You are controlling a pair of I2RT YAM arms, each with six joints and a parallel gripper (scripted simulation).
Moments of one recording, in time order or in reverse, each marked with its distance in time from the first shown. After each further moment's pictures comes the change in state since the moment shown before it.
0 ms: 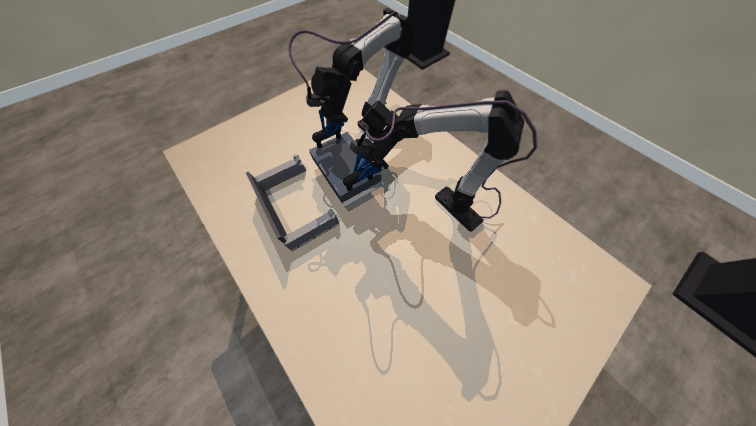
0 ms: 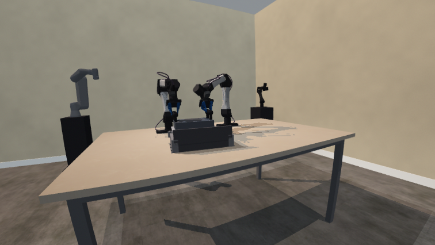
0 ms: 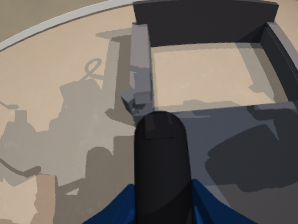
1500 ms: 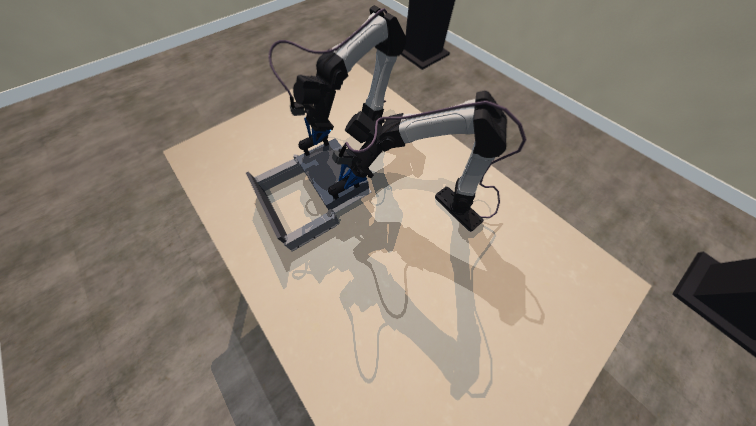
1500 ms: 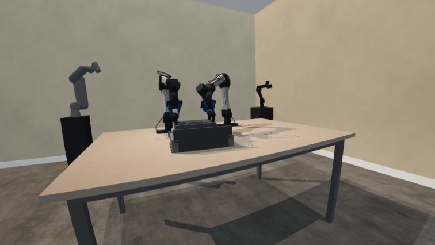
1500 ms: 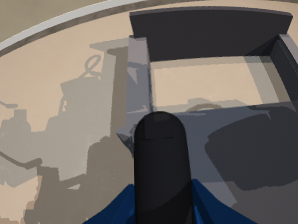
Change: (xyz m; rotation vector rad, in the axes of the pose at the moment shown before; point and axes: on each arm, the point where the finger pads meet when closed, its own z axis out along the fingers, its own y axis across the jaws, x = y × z) left arm -0.031 -0.001 0.050 0.003 0.010 0.003; right arm -0.047 -0.002 0.035 0.007 0.007 -0.005
